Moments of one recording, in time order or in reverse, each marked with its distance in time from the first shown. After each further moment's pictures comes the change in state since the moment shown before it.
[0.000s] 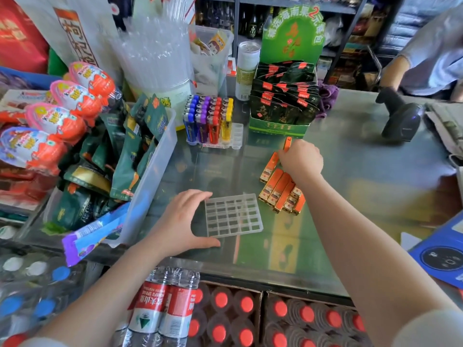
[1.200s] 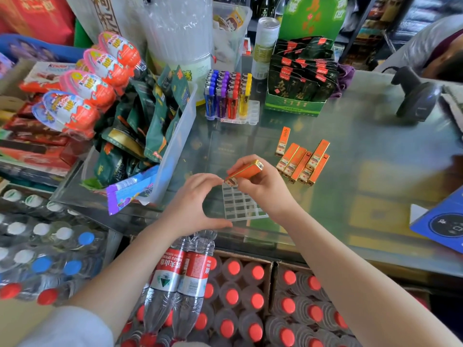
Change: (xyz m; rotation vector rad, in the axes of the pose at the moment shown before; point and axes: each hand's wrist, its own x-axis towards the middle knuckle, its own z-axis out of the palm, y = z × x) left_hand -0.037 -0.002 0.003 -0.065 0.076 0.054; right_hand -0.158 -0.034 0.022 1.016 -0.400 -0.415
